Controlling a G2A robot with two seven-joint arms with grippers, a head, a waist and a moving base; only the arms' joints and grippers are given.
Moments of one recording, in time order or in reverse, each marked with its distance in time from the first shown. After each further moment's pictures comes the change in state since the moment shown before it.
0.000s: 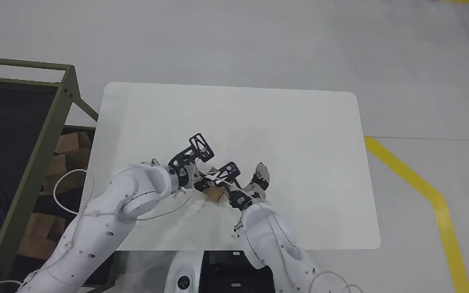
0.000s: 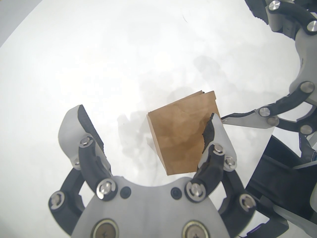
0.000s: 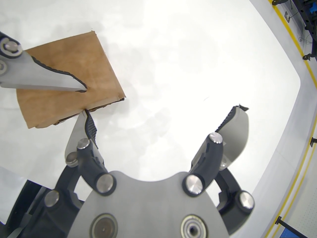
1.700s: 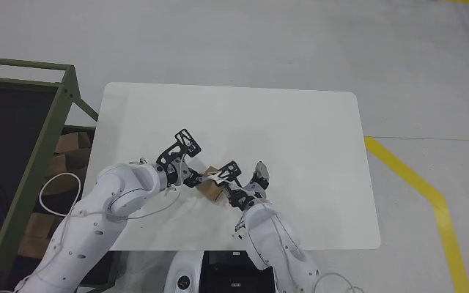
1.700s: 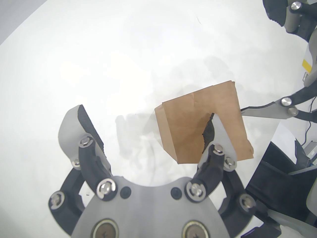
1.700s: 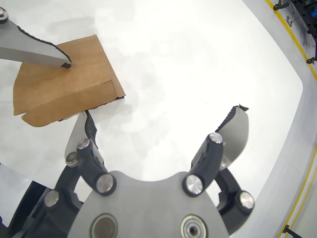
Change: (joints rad) left arm 0.058 0.000 -0.111 0.010 -0.046 -0.022 0.009; right arm -0.022 0.002 0.020 -0.026 0.021 -0.014 -0.049
